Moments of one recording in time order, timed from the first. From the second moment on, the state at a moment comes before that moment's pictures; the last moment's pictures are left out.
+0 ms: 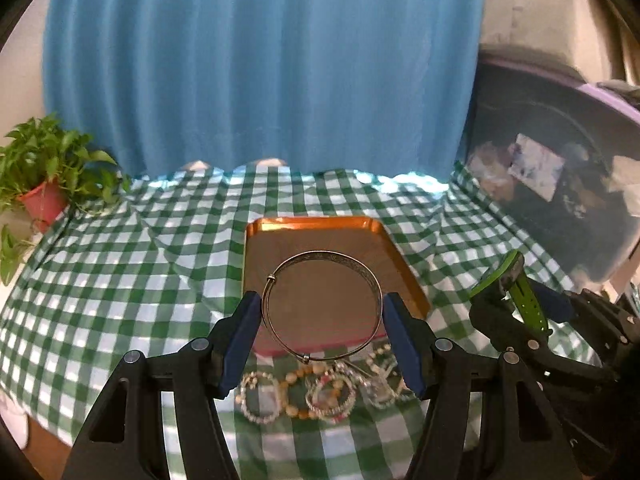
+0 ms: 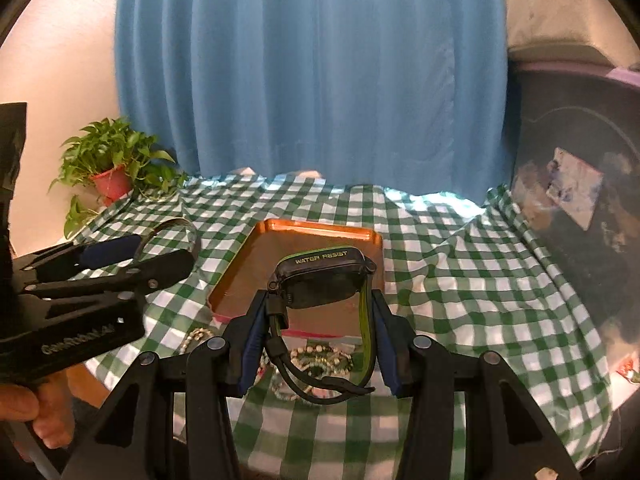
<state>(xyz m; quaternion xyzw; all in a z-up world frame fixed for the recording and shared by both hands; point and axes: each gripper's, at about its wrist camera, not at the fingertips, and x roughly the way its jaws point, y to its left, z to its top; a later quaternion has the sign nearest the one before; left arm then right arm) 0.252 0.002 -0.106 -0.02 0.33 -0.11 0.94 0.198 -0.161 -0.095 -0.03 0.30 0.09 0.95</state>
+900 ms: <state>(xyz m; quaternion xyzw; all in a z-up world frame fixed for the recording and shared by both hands) 0.406 0.001 -0.232 -0.02 0.43 -0.08 0.90 0.344 -0.151 -0.214 -0.01 0.39 0.10 0.92</state>
